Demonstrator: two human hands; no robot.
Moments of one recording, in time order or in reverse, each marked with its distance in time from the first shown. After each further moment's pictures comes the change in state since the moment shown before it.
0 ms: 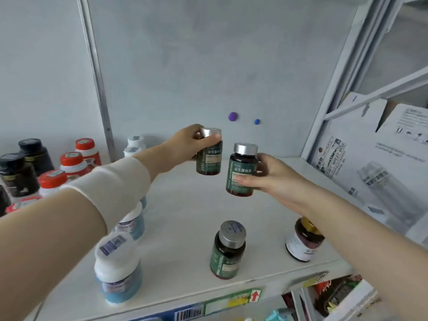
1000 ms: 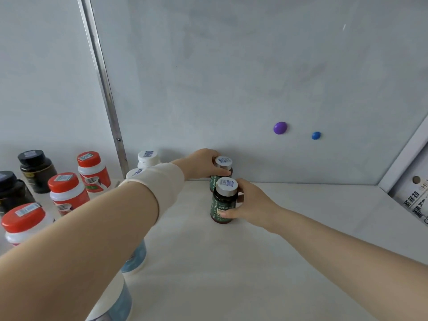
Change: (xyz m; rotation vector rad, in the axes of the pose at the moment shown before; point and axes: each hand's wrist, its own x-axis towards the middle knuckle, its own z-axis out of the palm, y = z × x) left_hand 0.151 -0.092 -0.030 0.532 -0.018 -0.171; right_hand 0.185 0.065 0.051 -0.263 -0.233 -0.006
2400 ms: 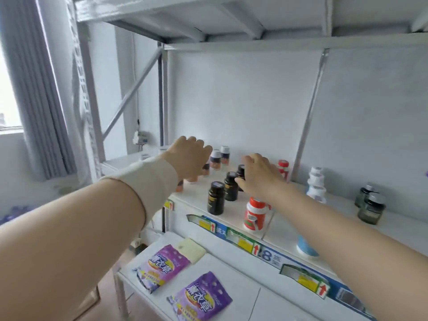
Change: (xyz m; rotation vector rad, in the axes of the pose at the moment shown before) left_hand -0.519 -0.047 -0.153 1.262 0.345 -0.452; right_hand -0.229 -0.277 0.229 -0.836 0.061 -0.634
